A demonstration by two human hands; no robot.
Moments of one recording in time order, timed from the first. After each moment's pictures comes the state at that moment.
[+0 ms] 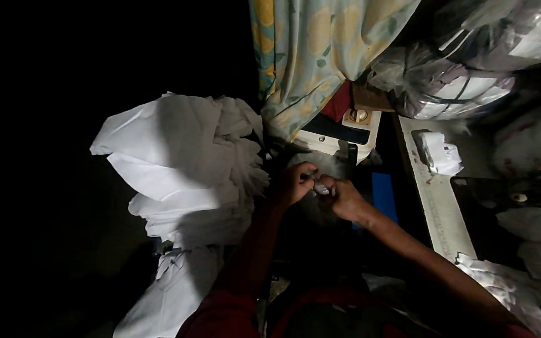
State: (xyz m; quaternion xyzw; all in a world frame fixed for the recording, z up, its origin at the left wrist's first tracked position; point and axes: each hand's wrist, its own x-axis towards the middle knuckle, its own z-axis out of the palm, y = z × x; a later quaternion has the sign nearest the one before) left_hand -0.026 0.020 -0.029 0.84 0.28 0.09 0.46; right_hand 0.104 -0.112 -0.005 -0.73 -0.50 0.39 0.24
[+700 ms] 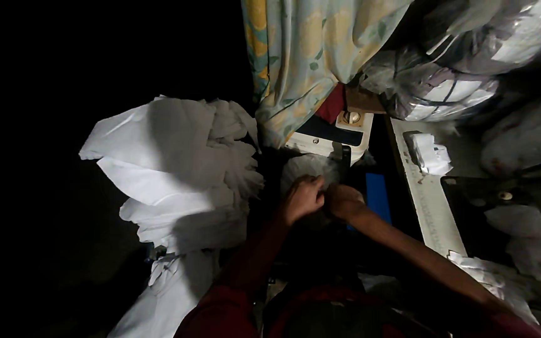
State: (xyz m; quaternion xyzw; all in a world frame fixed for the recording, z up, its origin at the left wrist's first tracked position) left_hand -0.002 -0.011 -0.030 0.93 0.19 -0.06 0.32; right_hand 0.094 -0.097 0.020 -0.83 -0.36 0.41 -0.11
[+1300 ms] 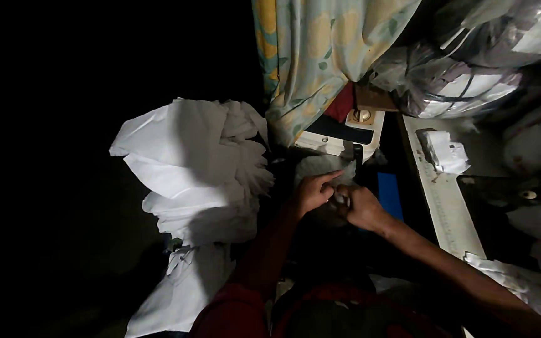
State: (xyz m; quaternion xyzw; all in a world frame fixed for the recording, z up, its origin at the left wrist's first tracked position) left_hand -0.005 -0.009 -0.026 0.86 0.23 -0.03 0.46; right_hand 0.108 -0.147 0.007 -0.76 -0.51 0.36 0.17
